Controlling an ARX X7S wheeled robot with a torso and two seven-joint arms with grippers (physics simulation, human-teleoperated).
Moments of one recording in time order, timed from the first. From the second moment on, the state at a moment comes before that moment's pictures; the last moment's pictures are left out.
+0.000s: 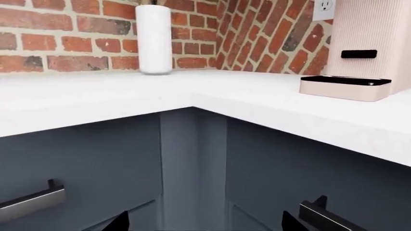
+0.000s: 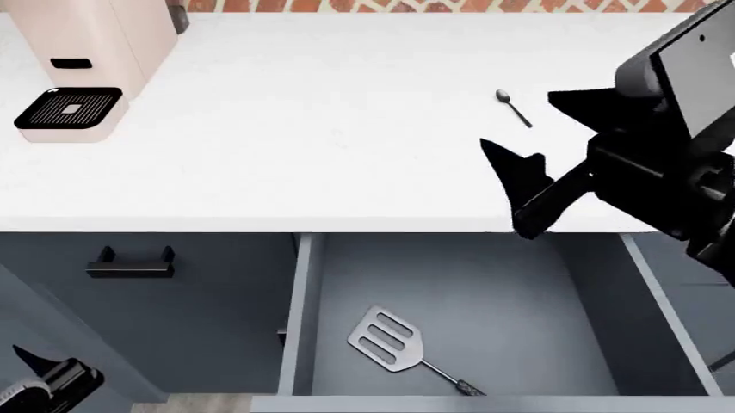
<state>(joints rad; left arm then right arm) 0.22 -0.35 -0.08 0.14 -0.29 0.25 -0.87 1.03 0.58 -0.01 -0.61 0.59 1.48 -0.41</state>
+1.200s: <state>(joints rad) 0.18 -0.35 -0.08 0.06 -0.32 0.25 -0.86 1.56 0.29 -0.41 0.83 0.33 0.80 -0.14</state>
